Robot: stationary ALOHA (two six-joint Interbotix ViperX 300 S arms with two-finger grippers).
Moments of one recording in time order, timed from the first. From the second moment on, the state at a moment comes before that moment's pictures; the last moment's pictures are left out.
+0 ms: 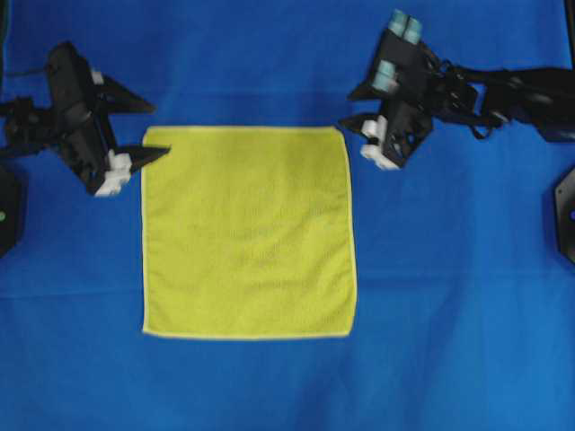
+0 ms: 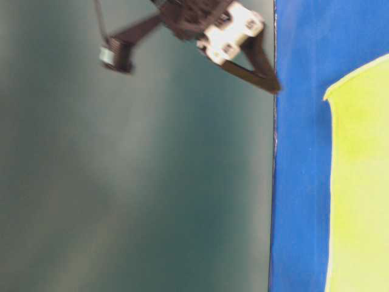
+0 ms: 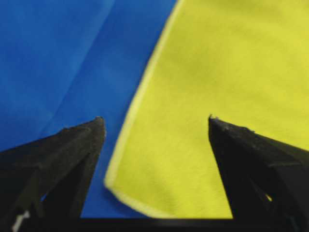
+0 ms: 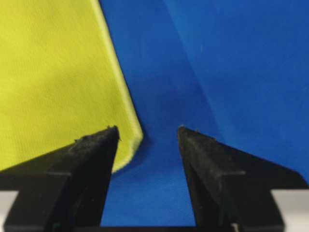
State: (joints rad) left arm 0.33 -0.33 1.21 -0.03 -0.28 -0.03; right arm -0.36 -0.01 0.79 -0.01 -0.02 0.02
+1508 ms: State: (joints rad) left arm 0.38 -0.31 1.18 -0.03 -0.13 -0.01; right arm -0.35 0.08 0.72 -0.01 0.00 0.02
